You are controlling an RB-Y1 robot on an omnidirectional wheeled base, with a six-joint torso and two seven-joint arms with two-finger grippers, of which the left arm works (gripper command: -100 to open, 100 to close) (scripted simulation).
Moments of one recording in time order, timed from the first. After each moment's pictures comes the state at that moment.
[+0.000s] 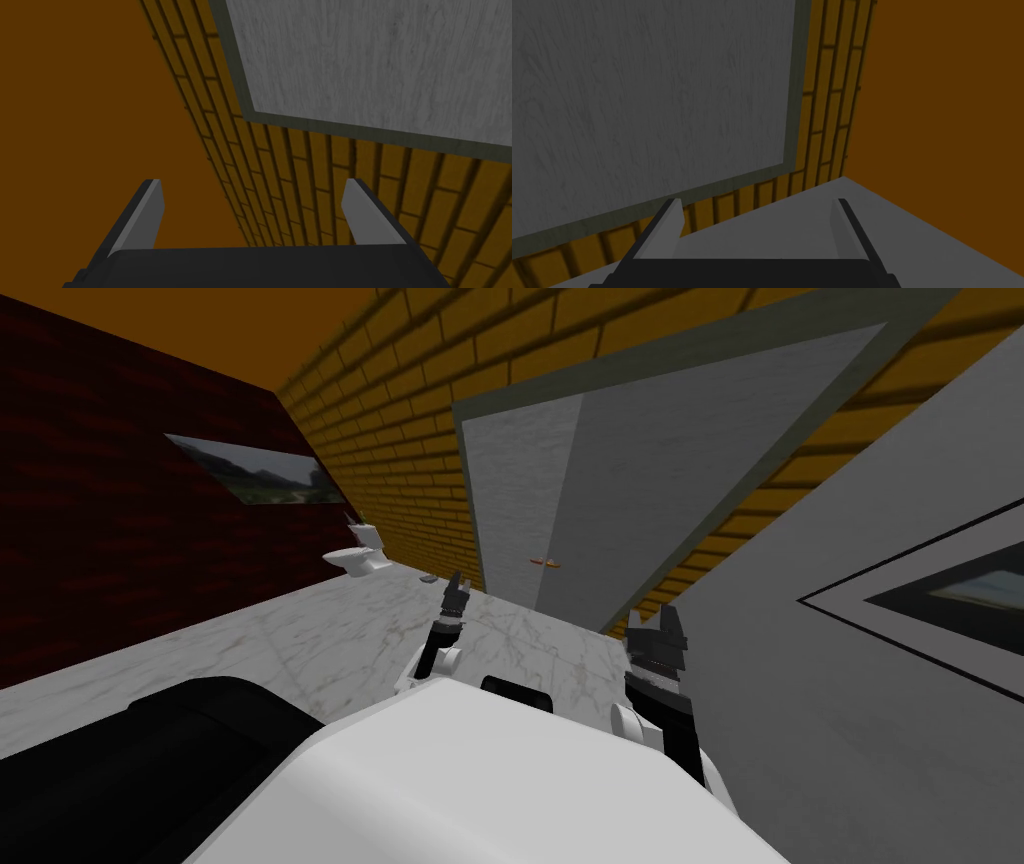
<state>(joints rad) 0.43 0.07 -0.01 -2.05 -0.02 -0.56 -0.01</state>
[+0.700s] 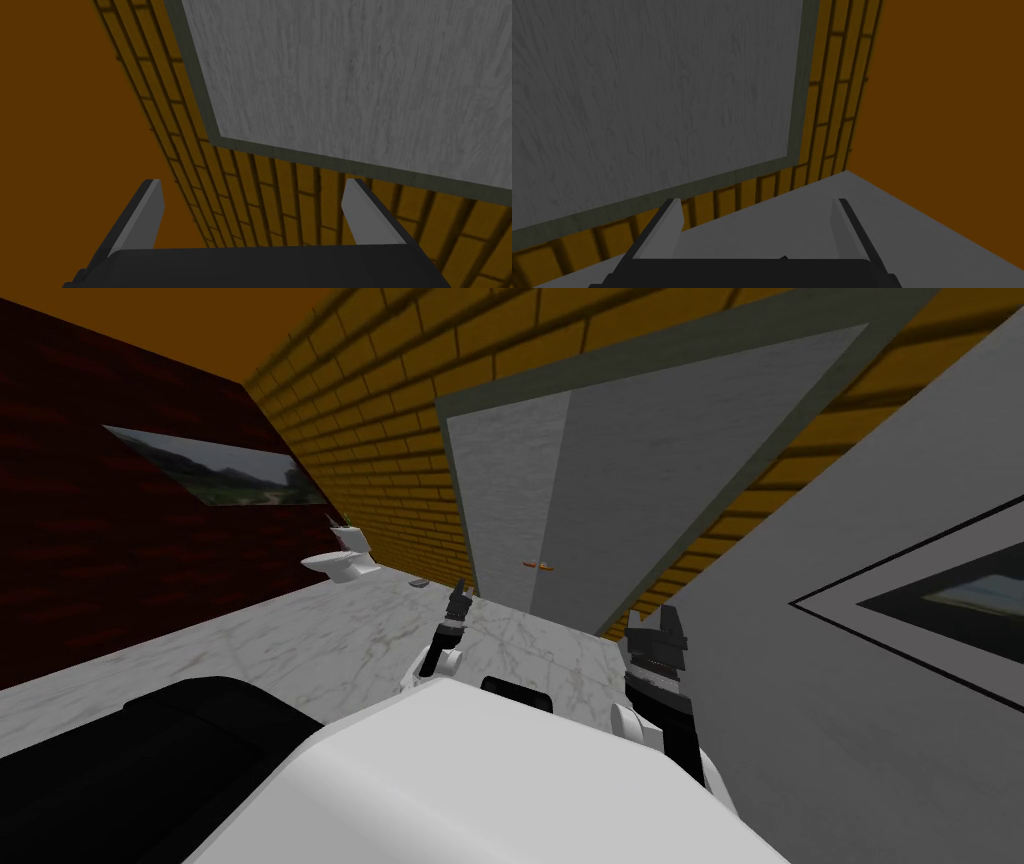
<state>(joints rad) 0.40 0.10 -0.01 -1.90 0.00 -0.59 0.02</state>
